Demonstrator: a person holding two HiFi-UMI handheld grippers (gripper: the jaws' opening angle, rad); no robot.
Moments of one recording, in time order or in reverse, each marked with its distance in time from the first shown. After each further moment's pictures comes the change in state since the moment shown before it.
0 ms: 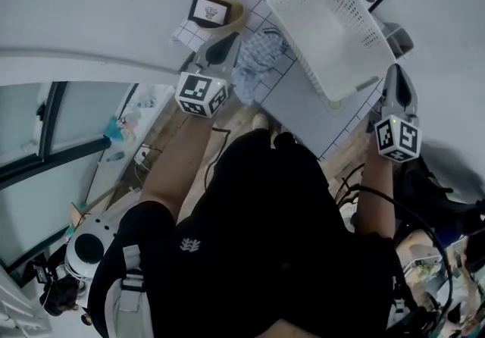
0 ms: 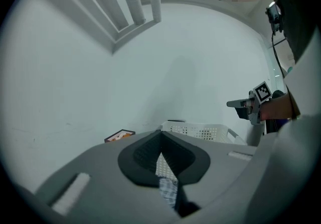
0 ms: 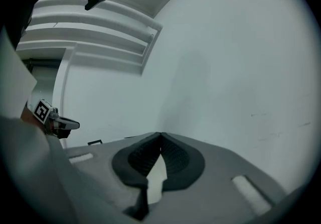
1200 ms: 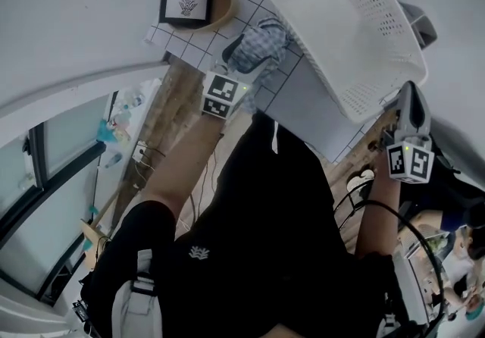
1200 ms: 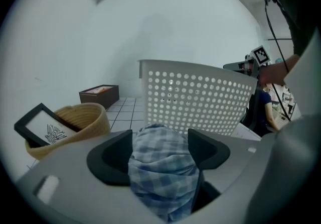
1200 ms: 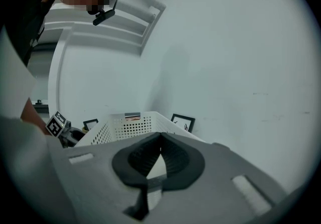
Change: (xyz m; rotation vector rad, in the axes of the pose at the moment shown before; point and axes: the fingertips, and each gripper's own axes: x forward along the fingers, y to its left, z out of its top) left arm 0.088 0.002 -0.205 0.031 0.343 -0.223; right arm 0.029 0.001 -0.091 -0.038 0.155 -0.041
